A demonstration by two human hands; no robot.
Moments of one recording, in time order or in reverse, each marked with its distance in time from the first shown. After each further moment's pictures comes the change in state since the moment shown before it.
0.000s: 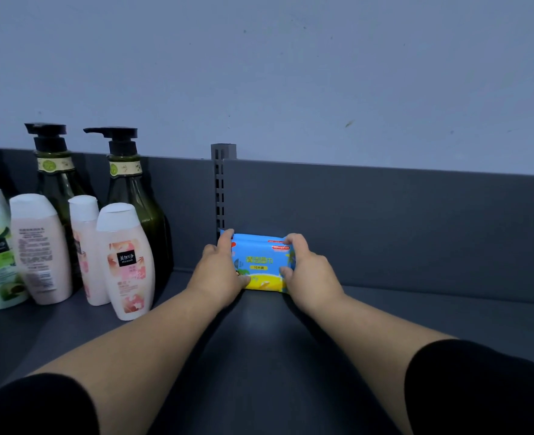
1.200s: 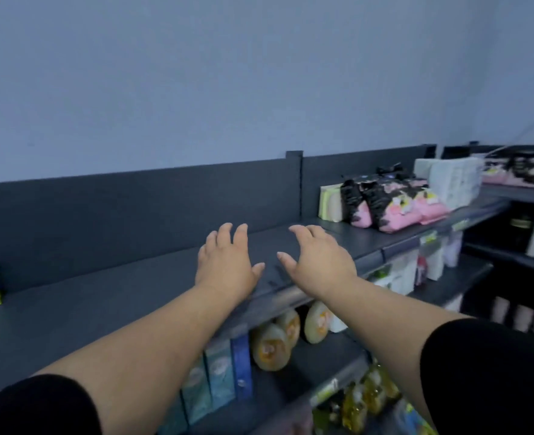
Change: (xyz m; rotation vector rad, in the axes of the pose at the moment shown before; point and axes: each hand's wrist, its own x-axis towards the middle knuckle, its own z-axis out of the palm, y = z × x) left_hand -0.293 0.365 0.137 0.160 -0.124 0.703; right_hand -0.350 0.193 -0.326 -0.536 0.372 0.455
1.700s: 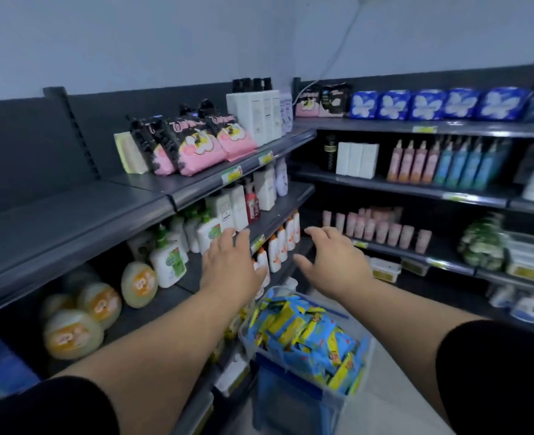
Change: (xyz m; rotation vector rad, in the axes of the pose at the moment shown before) left_hand -0.095 0.340 0.151 -0.168 -0.292 0.383; right_hand -0.200 0.338 -0.091 -0.158 -0.058 0.530
